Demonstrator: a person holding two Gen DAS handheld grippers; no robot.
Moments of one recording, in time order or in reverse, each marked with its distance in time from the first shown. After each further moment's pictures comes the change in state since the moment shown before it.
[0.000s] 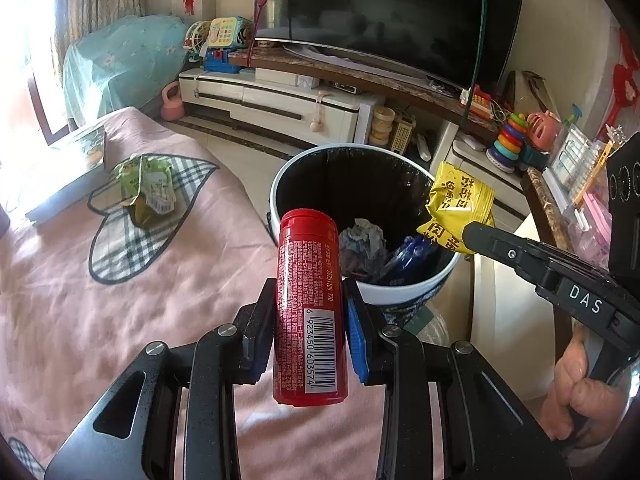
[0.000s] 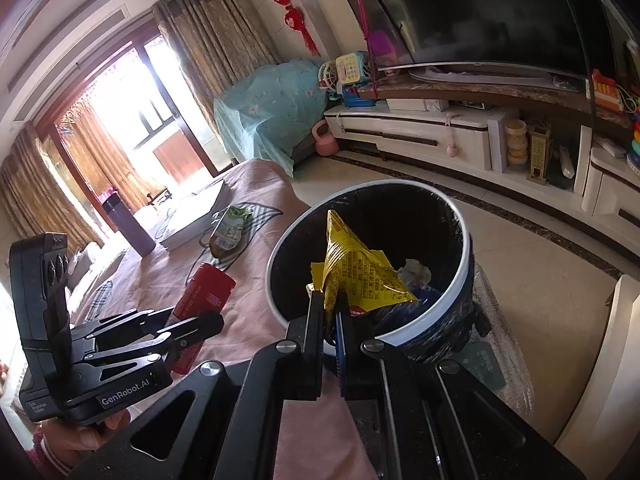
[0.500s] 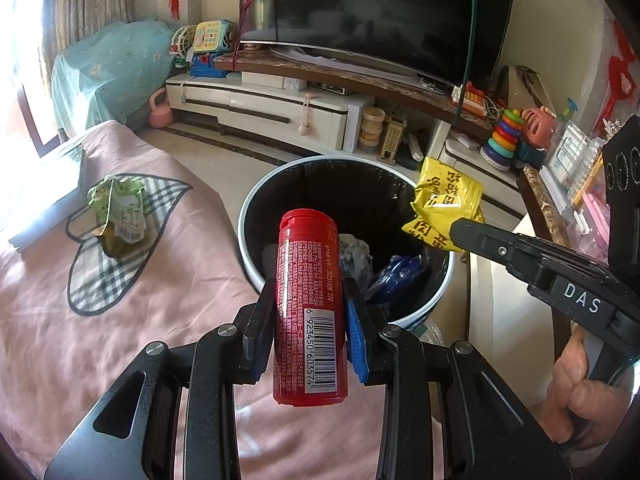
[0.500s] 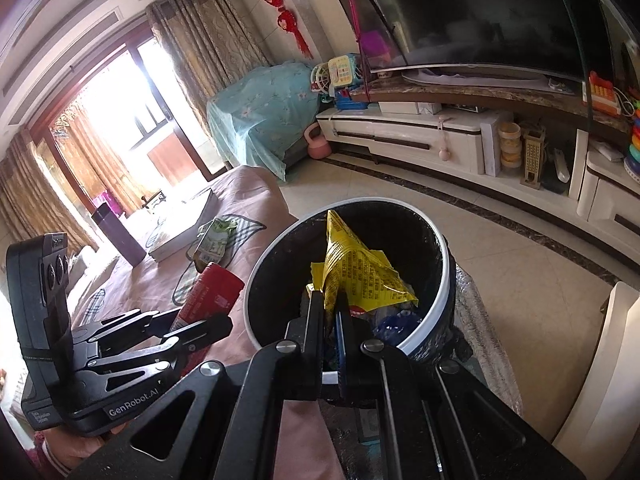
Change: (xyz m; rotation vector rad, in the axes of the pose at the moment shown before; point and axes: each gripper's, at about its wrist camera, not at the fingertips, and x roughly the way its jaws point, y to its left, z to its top) left arm 0.020 -0.020 0.021 0.031 0.000 -0.017; right arm 0.004 -0.014 0.018 0.005 0.005 -0.014
